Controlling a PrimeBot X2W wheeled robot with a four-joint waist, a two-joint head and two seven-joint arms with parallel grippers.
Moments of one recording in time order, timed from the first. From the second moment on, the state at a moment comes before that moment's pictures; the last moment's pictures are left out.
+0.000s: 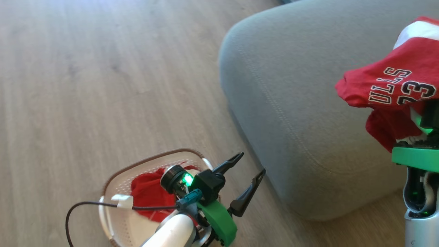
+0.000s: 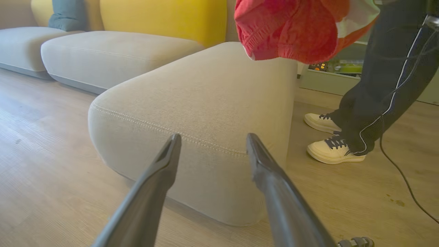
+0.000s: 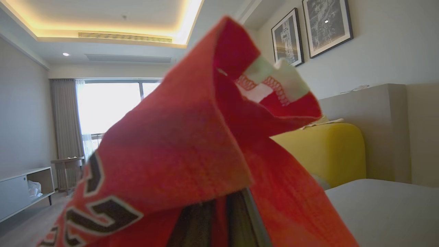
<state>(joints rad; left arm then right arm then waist) -0.29 0.05 -0.72 0.33 -0.27 -0.13 -0.25 -0.17 -0.05 -0.22 -0.17 0.22 0.12 -0.26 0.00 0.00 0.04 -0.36</state>
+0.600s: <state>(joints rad) -0.36 0.05 -0.74 0.30 -0.26 -0.13 -0.25 -0.15 -0.04 -0.30 -0.17 0.25 0.12 -0.26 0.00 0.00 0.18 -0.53</state>
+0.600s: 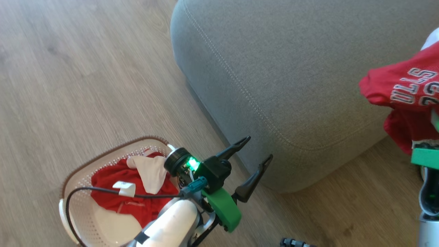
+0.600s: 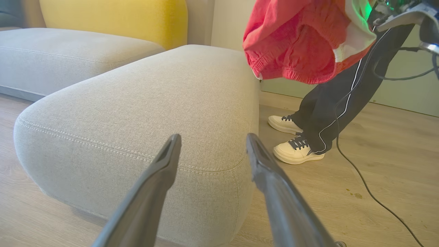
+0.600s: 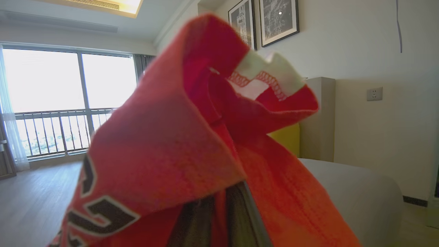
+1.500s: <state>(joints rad) -0.56 0.11 -0.74 0.25 -0.23 -0.13 -0.25 -0.77 -0.17 -0.38 0.27 0.10 0.12 -0.26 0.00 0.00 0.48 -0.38</state>
